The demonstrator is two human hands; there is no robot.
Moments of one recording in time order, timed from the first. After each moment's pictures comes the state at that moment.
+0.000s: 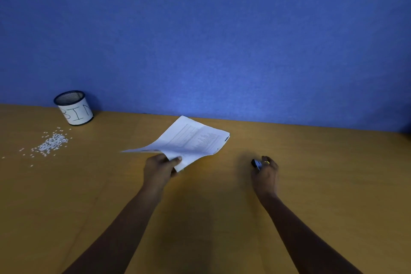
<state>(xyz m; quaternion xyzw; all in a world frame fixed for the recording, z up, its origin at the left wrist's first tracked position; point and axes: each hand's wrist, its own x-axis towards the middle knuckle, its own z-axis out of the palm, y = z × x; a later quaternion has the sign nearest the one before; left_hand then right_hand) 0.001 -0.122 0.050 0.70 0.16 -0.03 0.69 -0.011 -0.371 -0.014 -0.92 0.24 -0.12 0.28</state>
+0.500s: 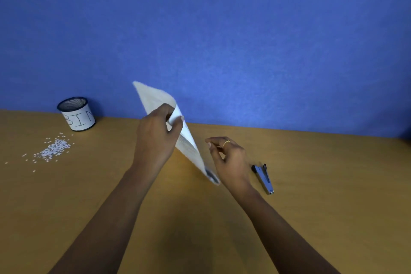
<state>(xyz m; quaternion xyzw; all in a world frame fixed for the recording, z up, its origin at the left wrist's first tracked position) -0.008 -0.123 0.163 0.87 -0.12 0.29 0.39 -0.024 -0.277 0.092 -0.87 -0.04 -0.24 0.42</state>
